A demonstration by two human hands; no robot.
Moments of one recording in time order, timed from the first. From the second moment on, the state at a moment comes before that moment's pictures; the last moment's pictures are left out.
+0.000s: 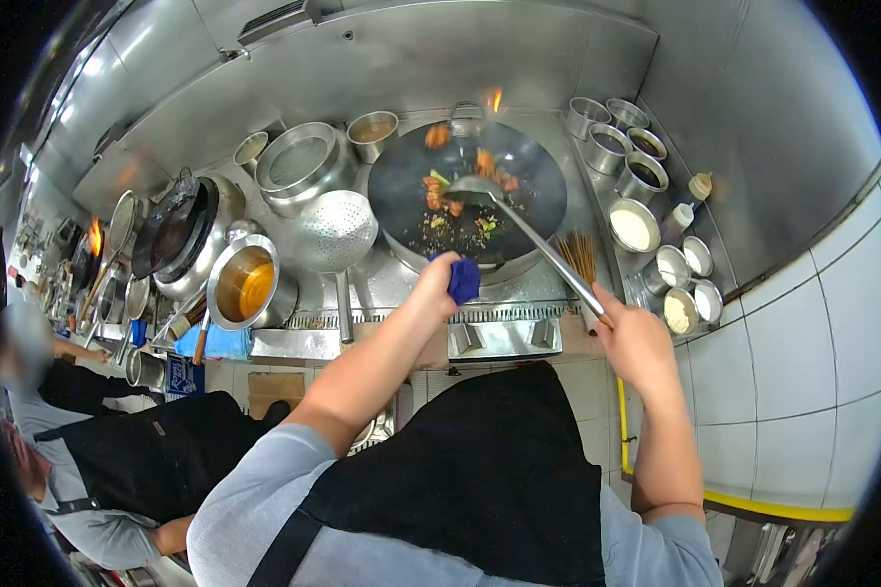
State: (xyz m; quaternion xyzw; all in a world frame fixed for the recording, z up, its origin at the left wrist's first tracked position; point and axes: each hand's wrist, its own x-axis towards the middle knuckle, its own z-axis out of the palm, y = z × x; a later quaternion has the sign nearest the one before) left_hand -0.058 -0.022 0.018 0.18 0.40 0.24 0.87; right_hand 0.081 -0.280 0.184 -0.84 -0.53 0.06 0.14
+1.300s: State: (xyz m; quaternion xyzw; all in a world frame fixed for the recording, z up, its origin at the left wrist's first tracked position) left_hand -0.176 -0.107 0.033 0.16 0.53 0.31 0.77; right_hand 0.119 -0.307 -0.209 -0.61 0.04 0.67 0.43
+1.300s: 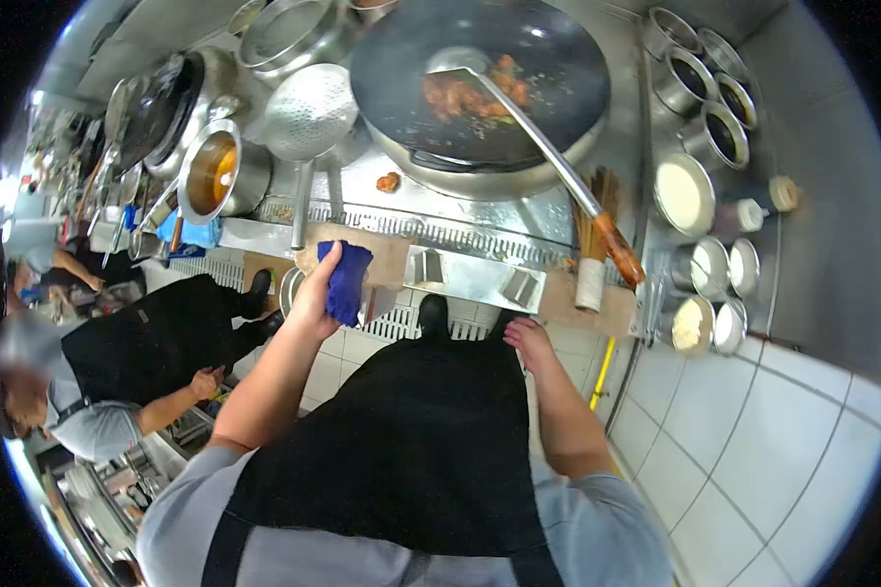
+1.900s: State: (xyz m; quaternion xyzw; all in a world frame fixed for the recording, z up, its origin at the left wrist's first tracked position) left_hand -0.202 -0.067 0.001 0.17 0.45 0.26 0.84; right_hand 0.056 -0.202 0.058 -0.52 -0.48 0.65 0.28
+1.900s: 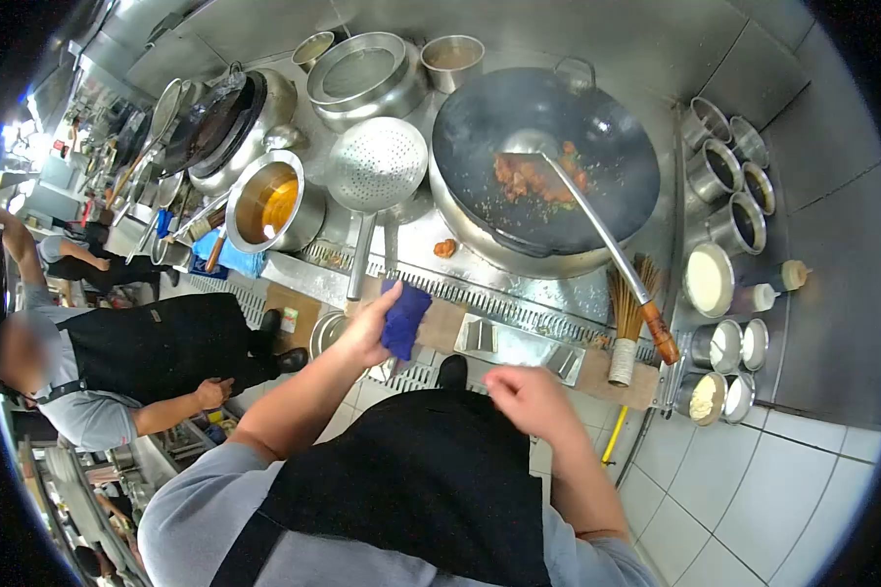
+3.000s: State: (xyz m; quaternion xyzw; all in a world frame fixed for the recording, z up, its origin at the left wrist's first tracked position) left_hand -0.108 -0.022 0.023 0.18 0.21 0.28 0.92; right_hand 0.137 -0.094 0.125 -0.79 -0.61 -0.10 -0.03
